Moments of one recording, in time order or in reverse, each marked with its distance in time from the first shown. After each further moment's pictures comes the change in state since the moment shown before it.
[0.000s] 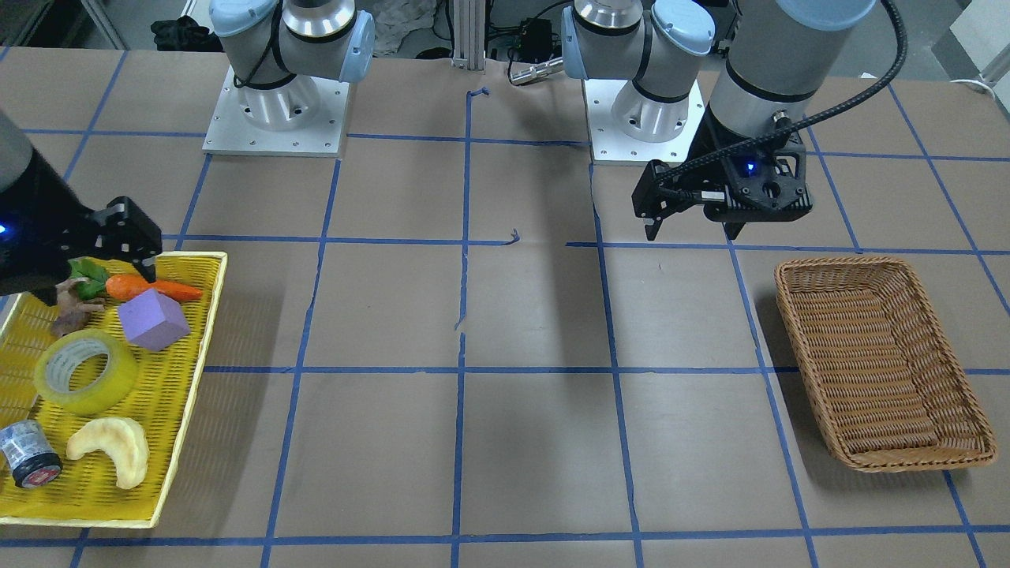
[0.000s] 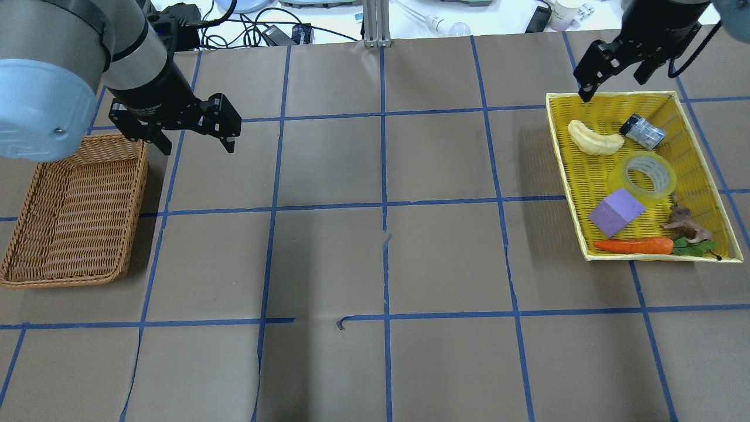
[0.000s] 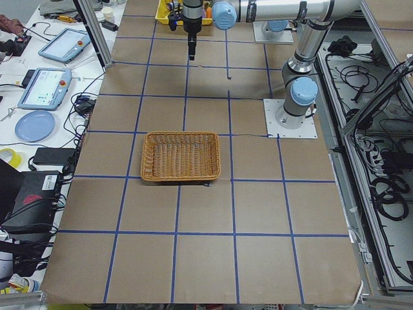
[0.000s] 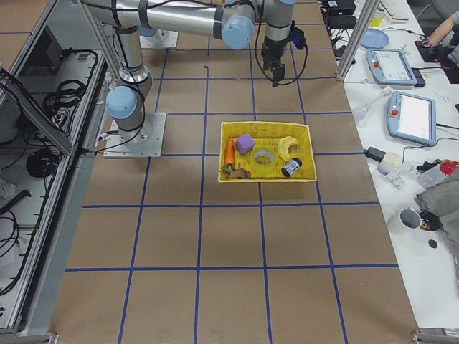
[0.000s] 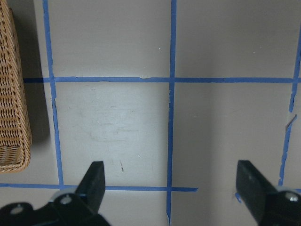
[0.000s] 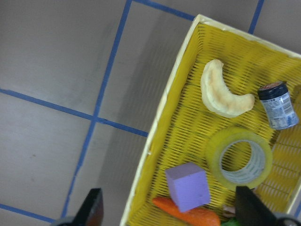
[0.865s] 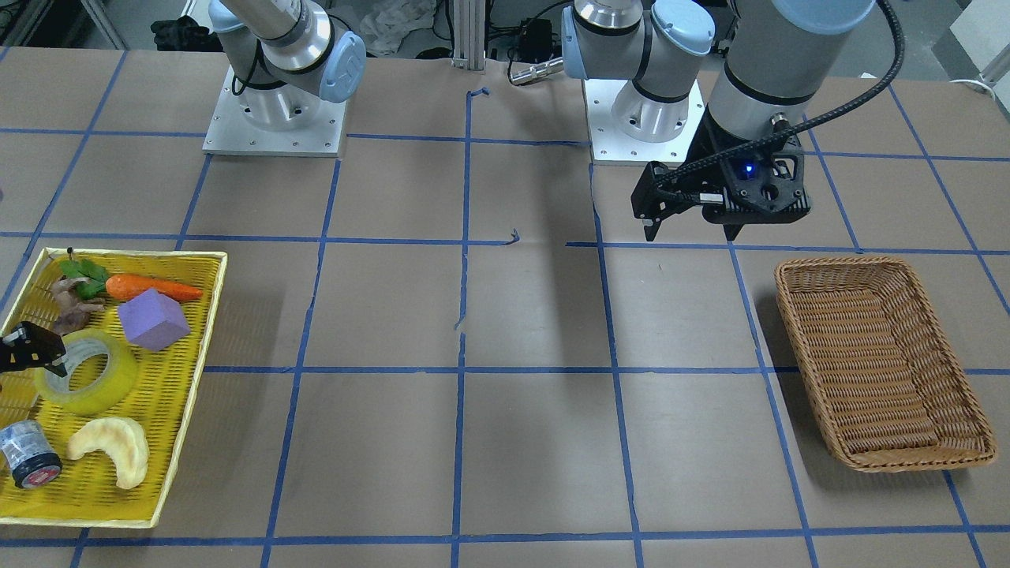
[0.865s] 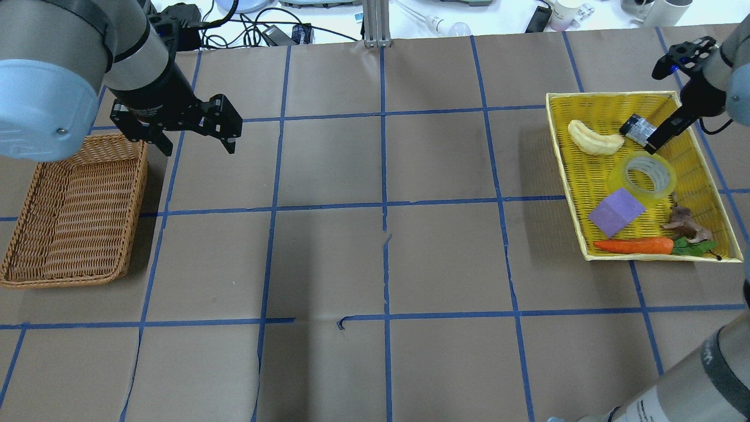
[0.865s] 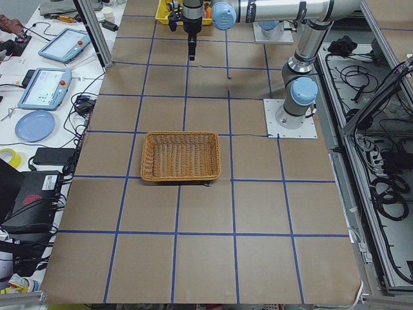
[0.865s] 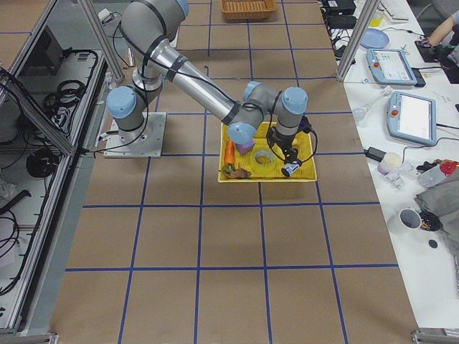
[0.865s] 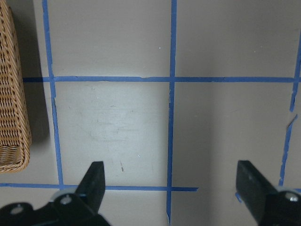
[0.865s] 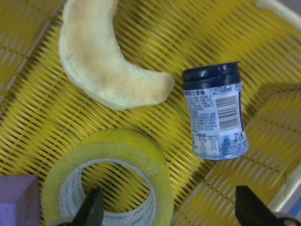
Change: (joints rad) left arm -0.001 -0.003 -0.001 0.000 0.001 -0.001; right arm -0.277 0.284 0.157 -0.418 0.011 -0.500
